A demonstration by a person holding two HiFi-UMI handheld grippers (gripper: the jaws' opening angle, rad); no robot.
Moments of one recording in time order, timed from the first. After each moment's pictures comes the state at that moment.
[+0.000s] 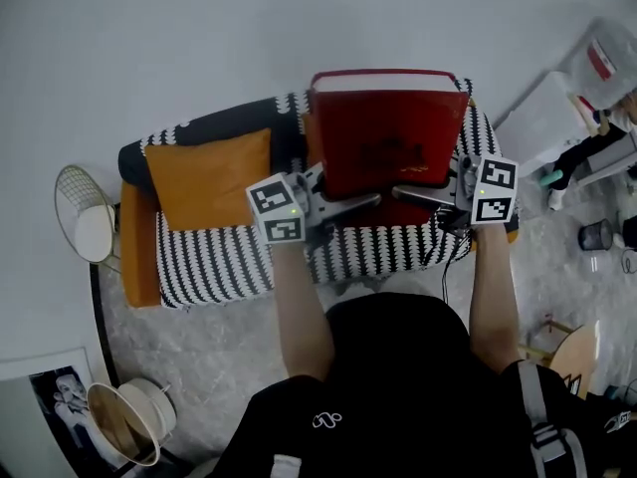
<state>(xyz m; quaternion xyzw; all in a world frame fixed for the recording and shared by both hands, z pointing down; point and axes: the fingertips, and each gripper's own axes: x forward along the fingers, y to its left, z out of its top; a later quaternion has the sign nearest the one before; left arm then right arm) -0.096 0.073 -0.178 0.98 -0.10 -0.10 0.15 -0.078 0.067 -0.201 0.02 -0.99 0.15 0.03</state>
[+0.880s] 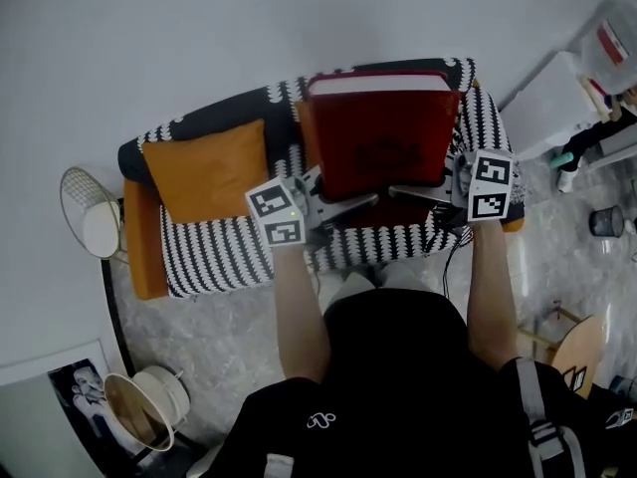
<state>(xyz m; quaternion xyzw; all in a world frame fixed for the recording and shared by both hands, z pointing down) -0.084 0.065 -0.147 0.97 -0.12 -0.08 0.20 -0.065 0.056 -0.169 0.01 -0.98 0.21 0.02</state>
